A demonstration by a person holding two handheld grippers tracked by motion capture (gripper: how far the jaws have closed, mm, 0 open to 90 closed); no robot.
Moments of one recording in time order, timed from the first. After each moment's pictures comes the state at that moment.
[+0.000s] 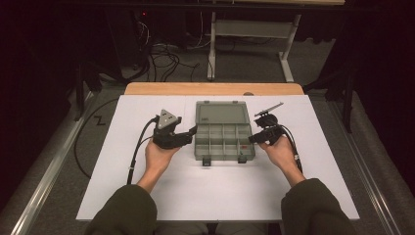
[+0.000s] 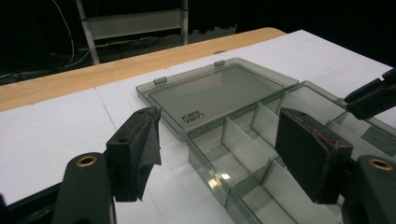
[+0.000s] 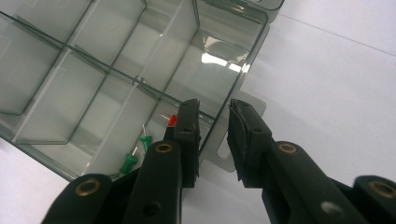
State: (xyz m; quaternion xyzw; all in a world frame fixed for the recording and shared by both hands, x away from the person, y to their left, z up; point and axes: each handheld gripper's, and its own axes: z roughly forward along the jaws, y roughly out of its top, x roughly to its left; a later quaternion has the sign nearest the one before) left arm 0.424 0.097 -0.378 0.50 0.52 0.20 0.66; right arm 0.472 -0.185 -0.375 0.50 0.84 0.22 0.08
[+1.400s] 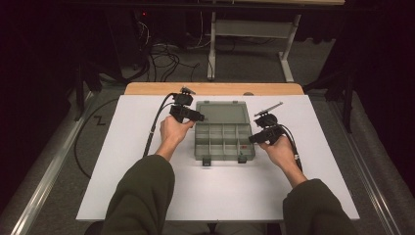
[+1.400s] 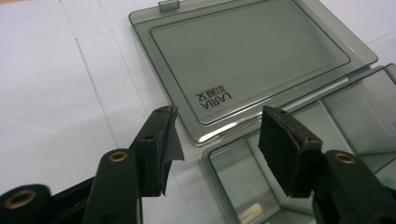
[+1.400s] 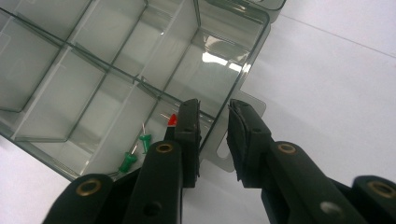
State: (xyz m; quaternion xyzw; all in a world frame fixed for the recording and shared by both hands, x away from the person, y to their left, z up) left arm 0.531 0.066 -0.376 0.54 0.68 0.10 0.48; right arm 0.472 -0.185 -0.374 0.49 0.84 0.22 0.08
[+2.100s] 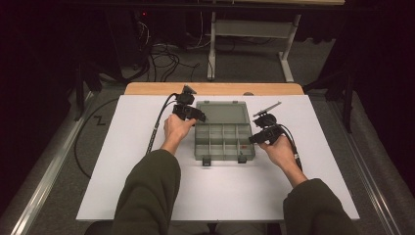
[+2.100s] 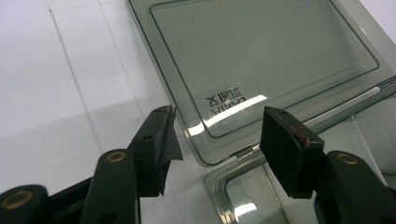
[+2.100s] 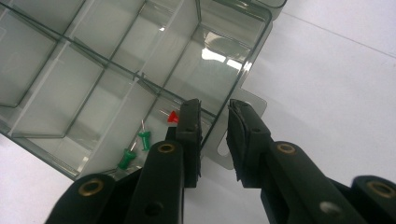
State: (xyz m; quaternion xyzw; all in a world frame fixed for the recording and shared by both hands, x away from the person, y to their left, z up) left arm 0.558 0.065 -0.399 0.53 0.72 0.07 0.45; right arm 0.473 -0.183 -0.373 0.48 0.85 0.21 0.08
